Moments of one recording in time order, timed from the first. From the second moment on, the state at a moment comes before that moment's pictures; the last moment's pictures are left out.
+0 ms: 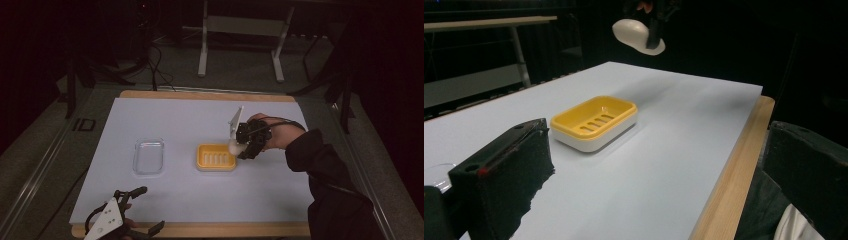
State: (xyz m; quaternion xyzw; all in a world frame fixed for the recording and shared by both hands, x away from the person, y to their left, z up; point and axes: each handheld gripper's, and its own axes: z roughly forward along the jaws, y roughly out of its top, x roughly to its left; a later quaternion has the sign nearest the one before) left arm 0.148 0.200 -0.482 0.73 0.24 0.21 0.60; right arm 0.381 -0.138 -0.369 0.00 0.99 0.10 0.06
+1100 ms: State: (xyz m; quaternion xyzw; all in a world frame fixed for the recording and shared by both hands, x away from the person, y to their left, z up) left arm 0.149 0.200 -0.482 0.73 0.23 0.21 0.60; right arm 0.406 -0.112 -0.416 -0.03 0.98 0.21 0.07
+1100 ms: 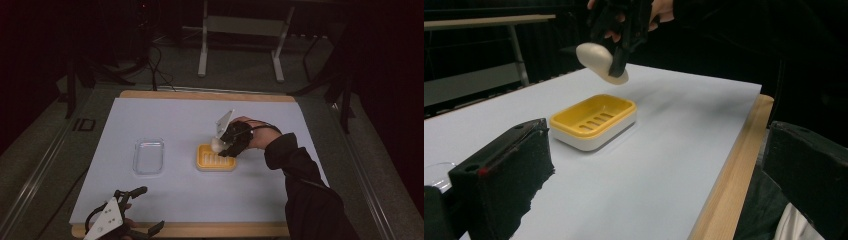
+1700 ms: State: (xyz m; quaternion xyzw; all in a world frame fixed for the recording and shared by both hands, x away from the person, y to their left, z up) left arm 0.150 0.200 -0.484 0.74 0.23 0.20 0.60; right arm 0.418 -0.102 -0.466 -0.05 0.98 0.17 0.06
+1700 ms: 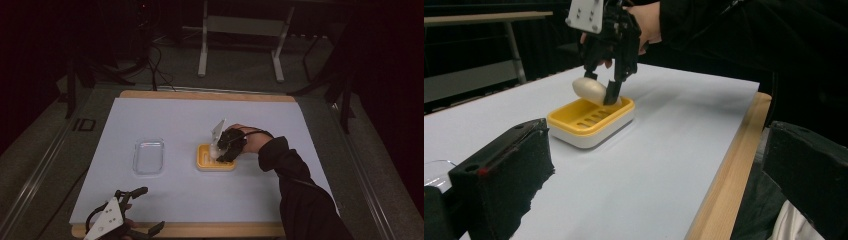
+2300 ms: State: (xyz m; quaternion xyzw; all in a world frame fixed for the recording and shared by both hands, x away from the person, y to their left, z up) left arm 0.152 0.199 -0.485 0.74 0.23 0.20 0.60; right arm 0.424 -0.093 -0.485 -0.03 0.99 0.16 0.04
